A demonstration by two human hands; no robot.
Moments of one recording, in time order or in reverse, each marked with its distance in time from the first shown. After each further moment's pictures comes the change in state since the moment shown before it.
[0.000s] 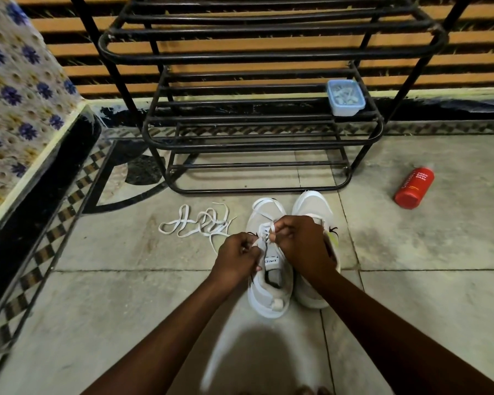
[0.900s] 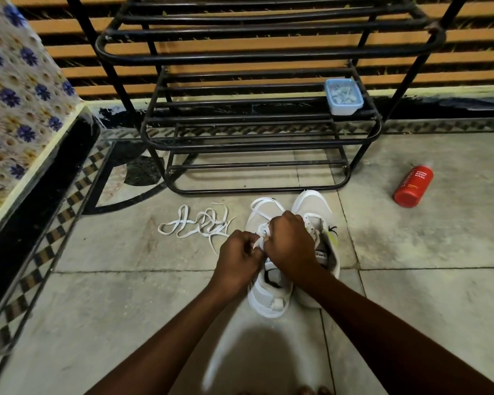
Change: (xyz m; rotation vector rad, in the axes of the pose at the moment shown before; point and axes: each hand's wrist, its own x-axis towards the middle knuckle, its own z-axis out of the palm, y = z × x) left_hand -0.003 -0.004 0.004 0.207 0.112 0.203; right_hand 0.007 -0.004 0.021 -0.612 -0.110 -0.014
